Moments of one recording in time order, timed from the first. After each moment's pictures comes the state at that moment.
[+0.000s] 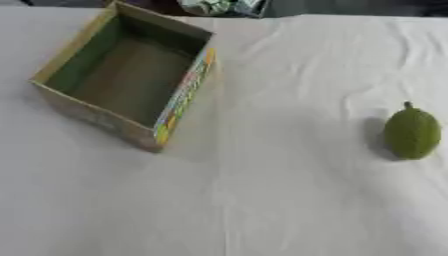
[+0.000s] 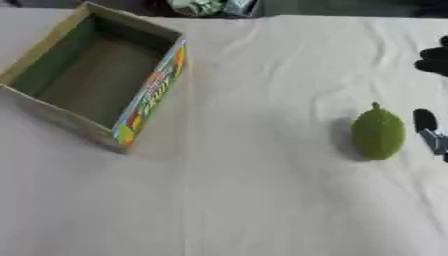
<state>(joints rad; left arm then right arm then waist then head) -0.28 0.49 0.37 -1.98 -0.02 -0.39 0.48 0.04 -0.94 -0.19 -1.98 0.61 -0.34 -0.06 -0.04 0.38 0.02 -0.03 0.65</state>
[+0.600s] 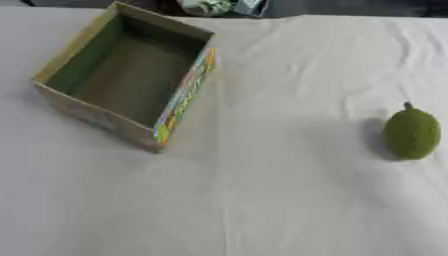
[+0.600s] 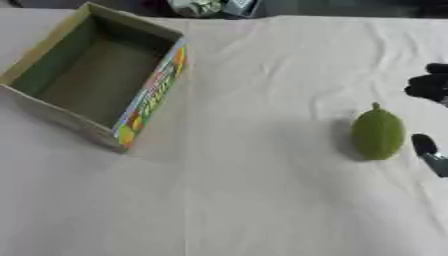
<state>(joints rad) -0.28 0.49 0.37 -1.98 -0.02 -0.39 0.47 0.05 -0.94 -0.19 -1.98 0.64 -0.40 0.06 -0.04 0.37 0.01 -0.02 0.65</state>
